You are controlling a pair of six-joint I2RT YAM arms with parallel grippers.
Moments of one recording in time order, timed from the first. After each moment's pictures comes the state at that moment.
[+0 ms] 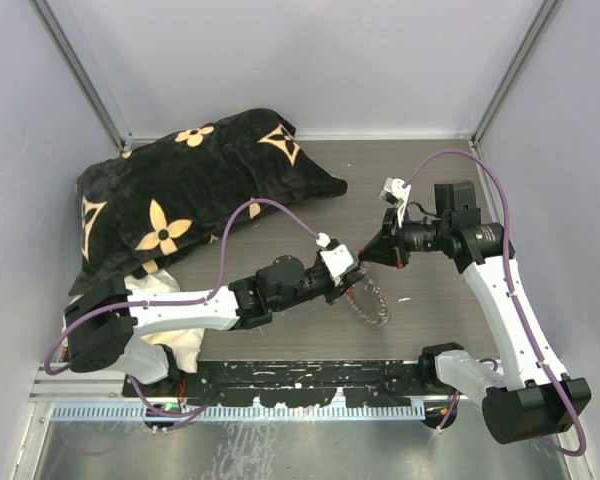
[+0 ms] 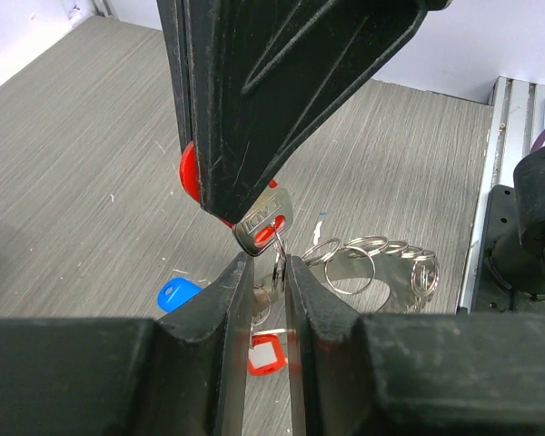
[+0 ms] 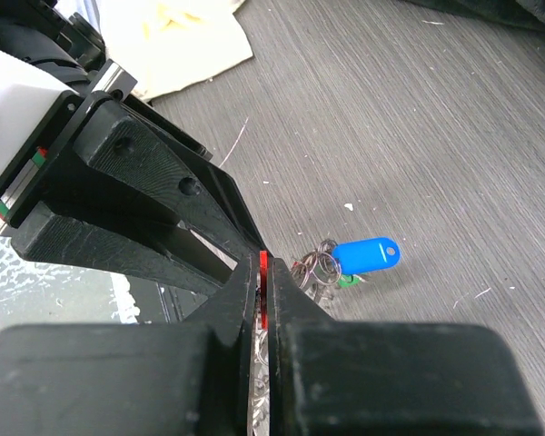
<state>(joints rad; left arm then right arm) -1.21 1.46 0.85 0.53 -0.06 0.04 0.16 1.04 1.11 -0.88 -1.02 -0.39</state>
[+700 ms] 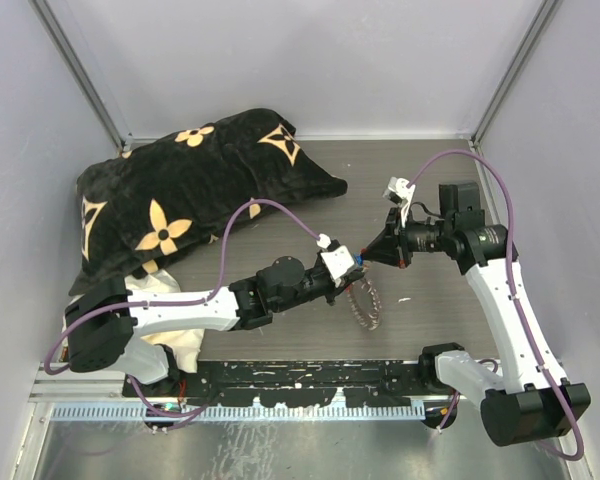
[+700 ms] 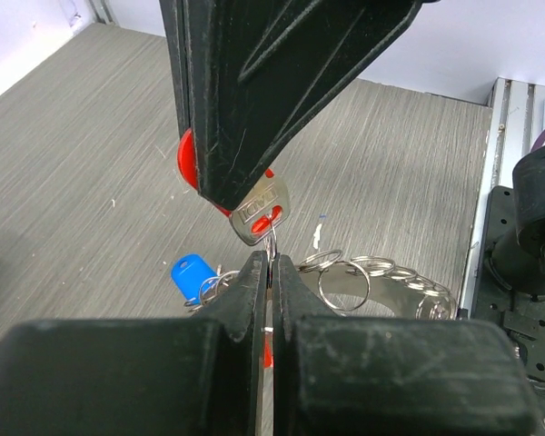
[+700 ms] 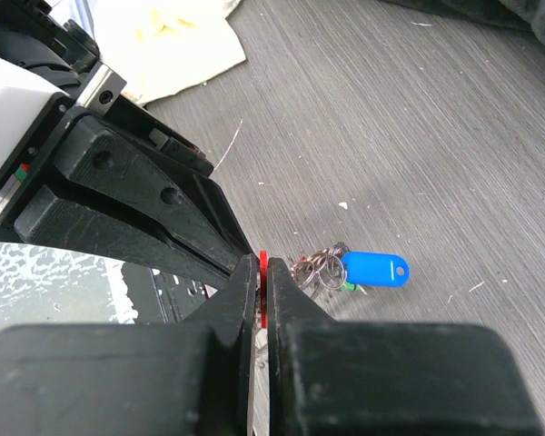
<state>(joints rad) -1.21 1.46 0.85 0.54 -0.06 0.05 0.13 1.03 1.11 -0.89 -1.02 -0.39</state>
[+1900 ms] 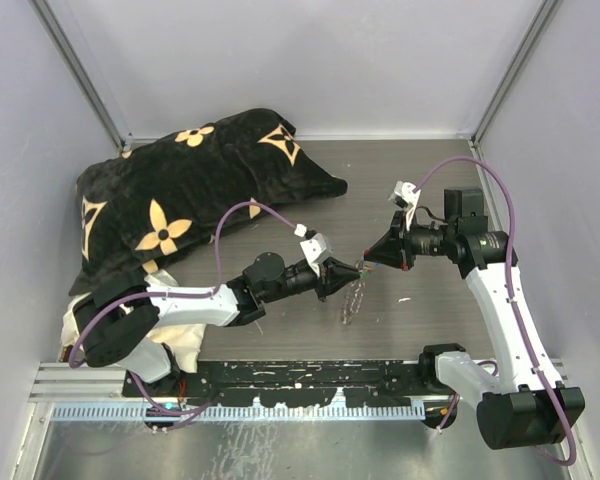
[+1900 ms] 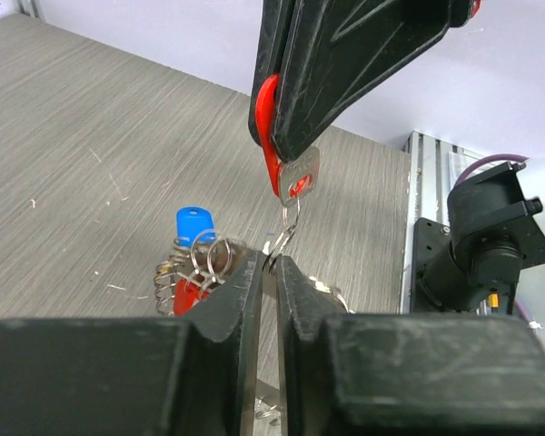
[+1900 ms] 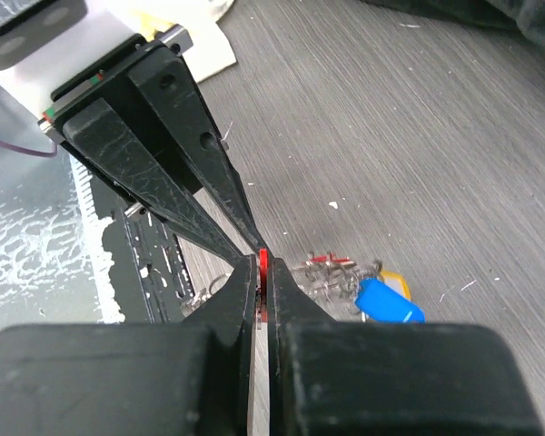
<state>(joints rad) -1.07 1.53 0.70 0.88 0.18 -0.19 0.07 1.00 1.03 -0.84 -1.05 -0.42</state>
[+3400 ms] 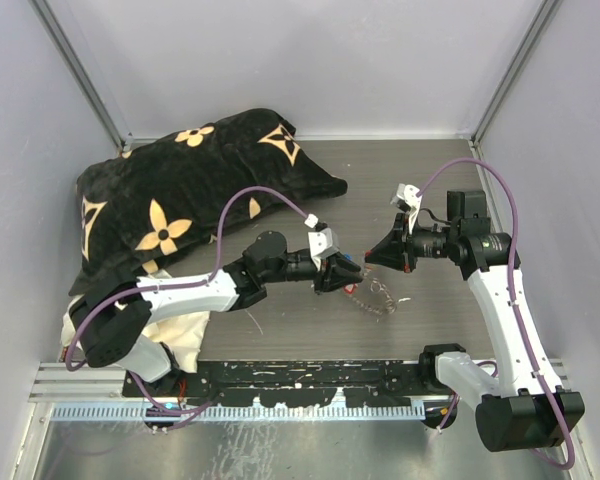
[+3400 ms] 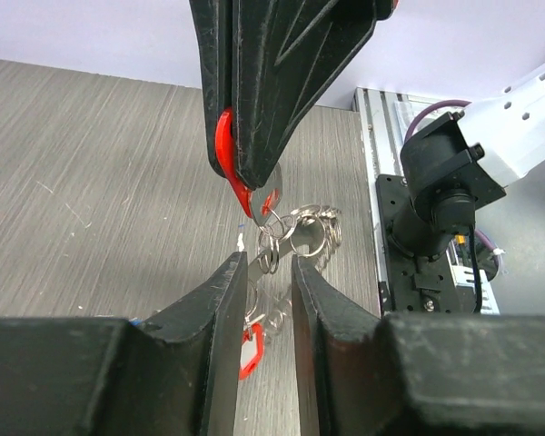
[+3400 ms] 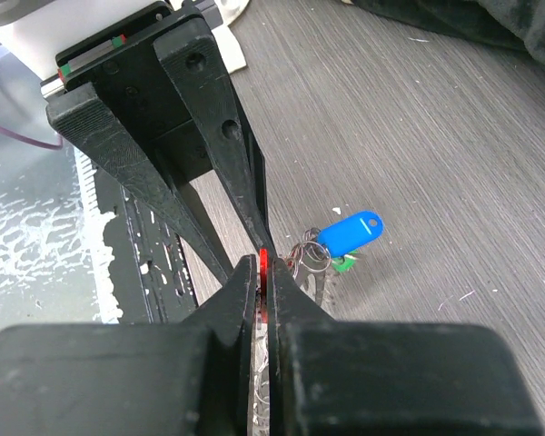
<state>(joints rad) -0.99 1.51 0.82 0.70 0.50 -0.08 0.05 0.99 1.04 -0.88 -1.11 -0.49</state>
